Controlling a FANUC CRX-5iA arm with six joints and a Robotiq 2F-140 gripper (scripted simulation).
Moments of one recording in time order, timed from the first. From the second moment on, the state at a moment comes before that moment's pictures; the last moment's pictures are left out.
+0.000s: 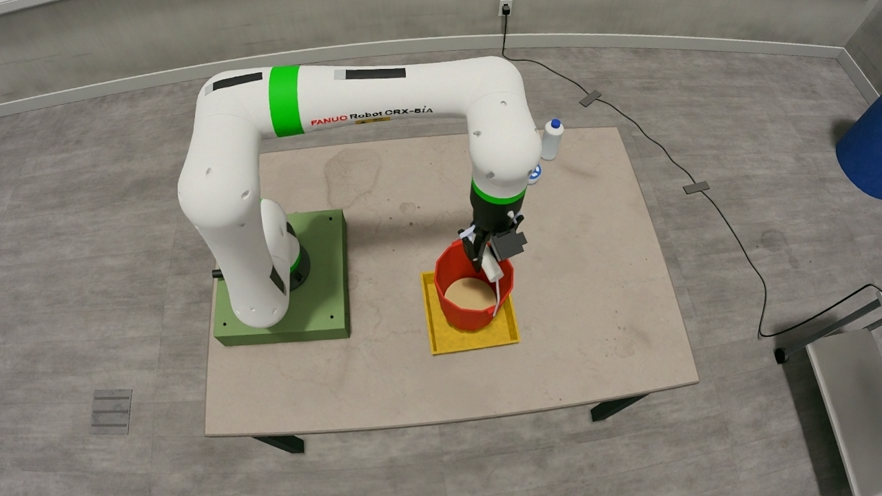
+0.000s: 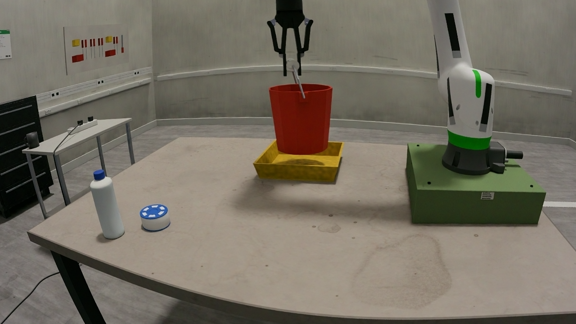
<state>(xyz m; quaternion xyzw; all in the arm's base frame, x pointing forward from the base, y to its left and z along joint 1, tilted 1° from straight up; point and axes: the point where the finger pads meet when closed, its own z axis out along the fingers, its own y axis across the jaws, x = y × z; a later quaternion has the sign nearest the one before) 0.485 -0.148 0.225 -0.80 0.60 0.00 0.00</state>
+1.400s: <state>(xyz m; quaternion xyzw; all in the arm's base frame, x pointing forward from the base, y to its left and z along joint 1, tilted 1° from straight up) 0.485 -0.148 0.180 -0.80 0.60 0.00 0.00</state>
